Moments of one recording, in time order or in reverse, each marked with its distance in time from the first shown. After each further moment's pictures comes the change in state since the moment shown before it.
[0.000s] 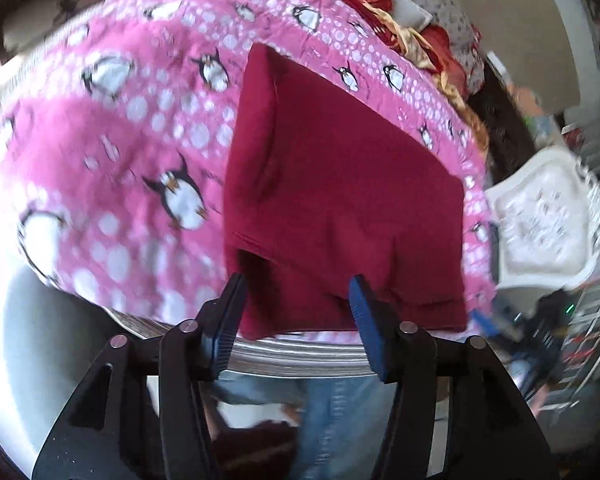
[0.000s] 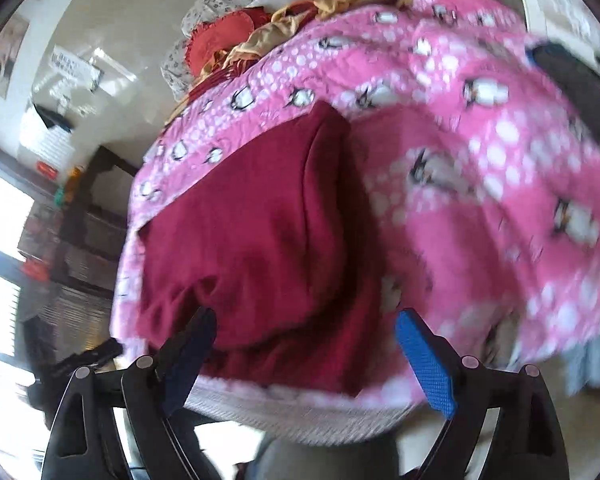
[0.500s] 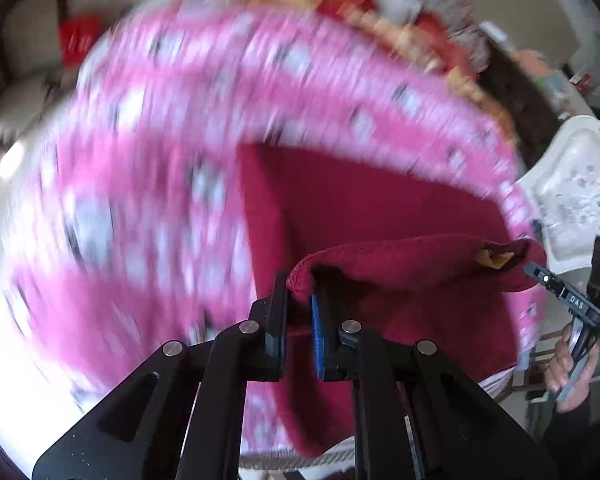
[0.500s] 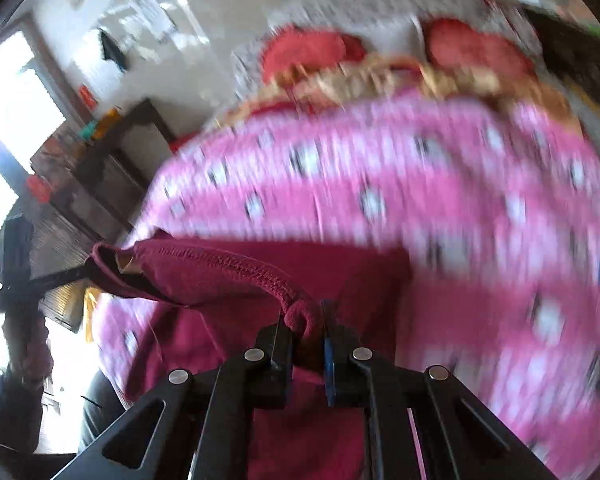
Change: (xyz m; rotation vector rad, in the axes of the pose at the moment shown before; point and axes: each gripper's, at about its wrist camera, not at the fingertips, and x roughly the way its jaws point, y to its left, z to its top) left arm 0.032 -0.004 0.071 0.197 -0.036 0.181; right arm 0.039 0.040 0.092 -0.376 -0.027 -0.130
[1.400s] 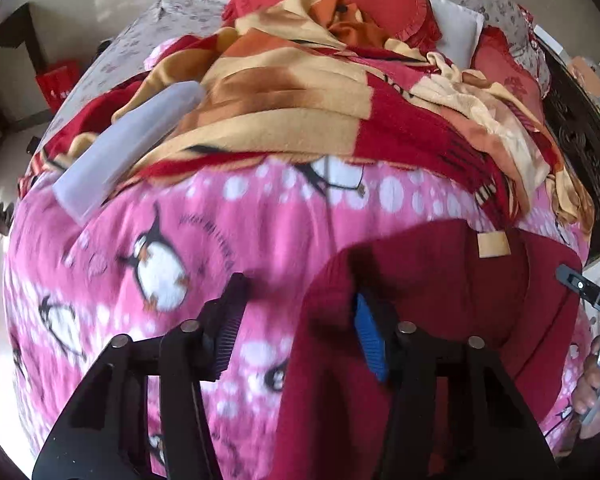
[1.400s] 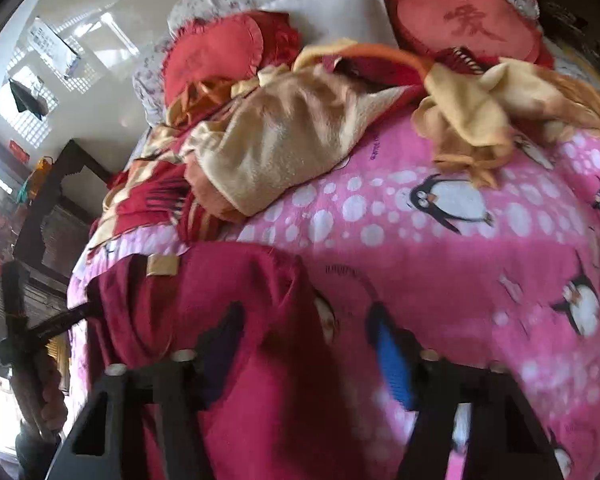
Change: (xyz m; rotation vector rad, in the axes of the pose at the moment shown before) left arm 0.144 -0.030 0.342 0.086 -0.019 0.162; right arm 0.179 -0.082 0.288 0.138 0.041 -0.071
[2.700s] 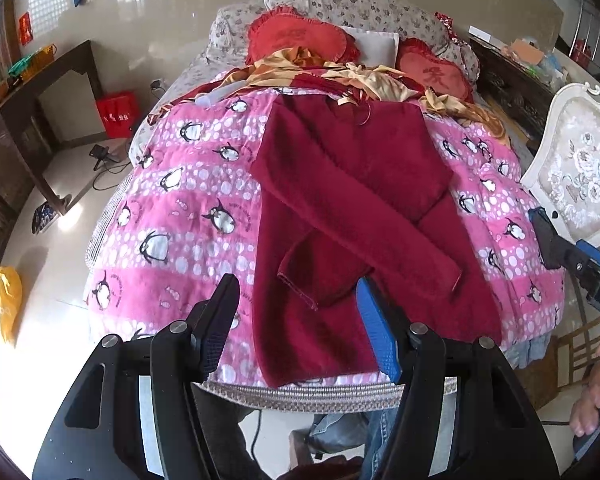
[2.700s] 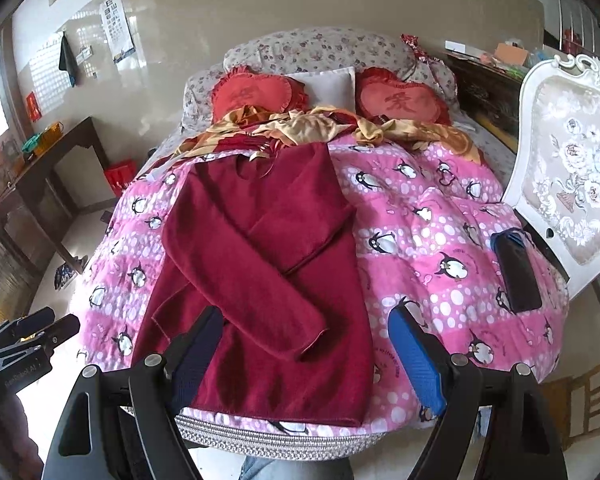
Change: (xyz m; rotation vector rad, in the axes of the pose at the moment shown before) left arm -0.283 -0.065 -0.372 0.057 -0.221 0.059; right arm -0.289 0.136 -0.350 -0.118 -0.252 -0.252
